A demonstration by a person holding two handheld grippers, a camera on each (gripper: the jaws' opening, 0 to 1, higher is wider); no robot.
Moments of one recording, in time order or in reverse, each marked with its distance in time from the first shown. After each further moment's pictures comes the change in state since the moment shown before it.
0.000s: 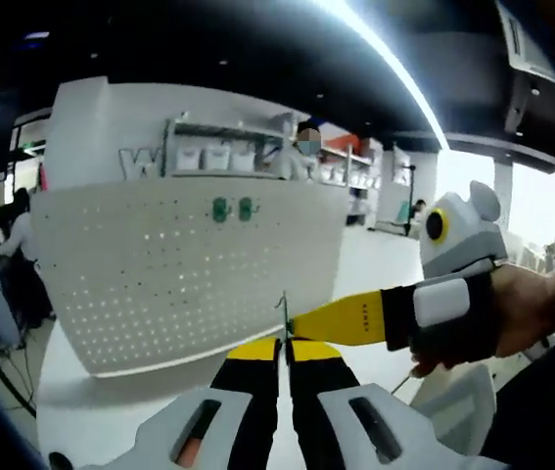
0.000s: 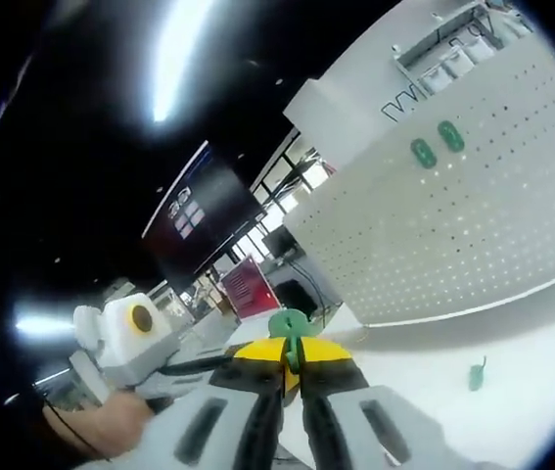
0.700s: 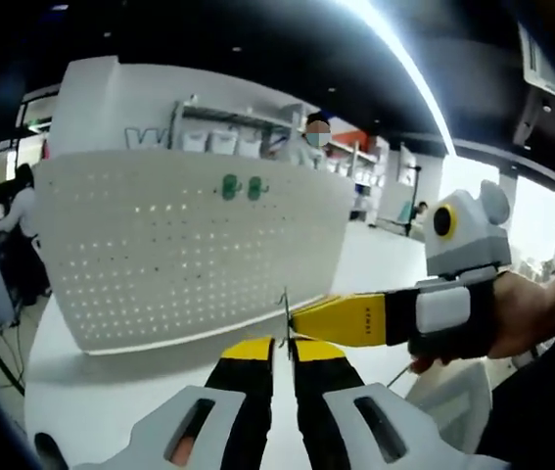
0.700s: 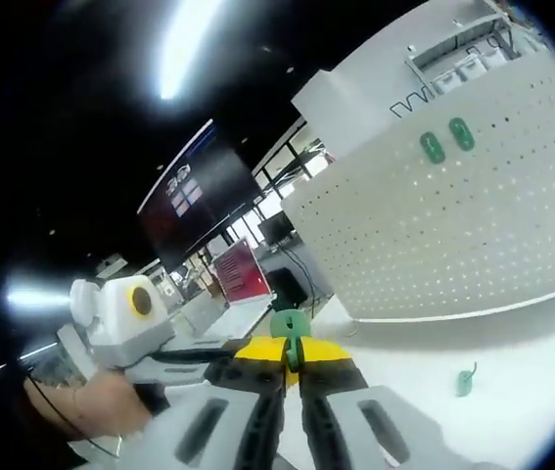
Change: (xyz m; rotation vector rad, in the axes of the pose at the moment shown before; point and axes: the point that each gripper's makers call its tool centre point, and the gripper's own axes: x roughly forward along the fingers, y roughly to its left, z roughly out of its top) left arm -0.001 0.010 -0.021 -0.069 0.042 -0.007; right arm 0.008 -0.006 -0.015 -0.111 0.048 -0.022
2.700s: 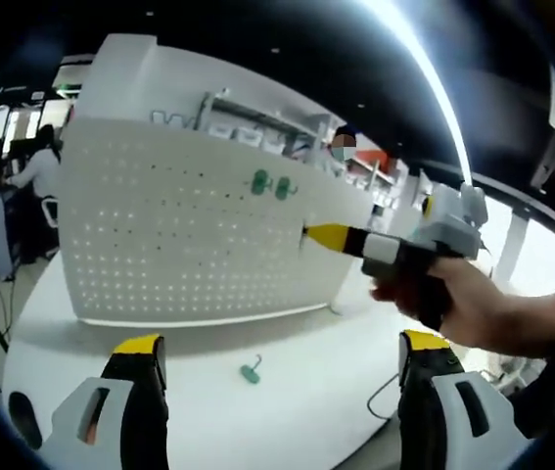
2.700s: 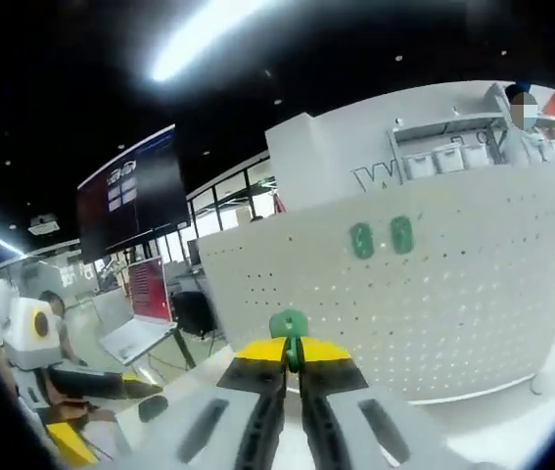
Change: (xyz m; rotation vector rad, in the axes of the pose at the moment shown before) left arm -0.007 0.018 -0.008 -0.165 -0.026 0.030; right arm 0.008 -0.102 0.089 -0.281 -0.177 -0.349
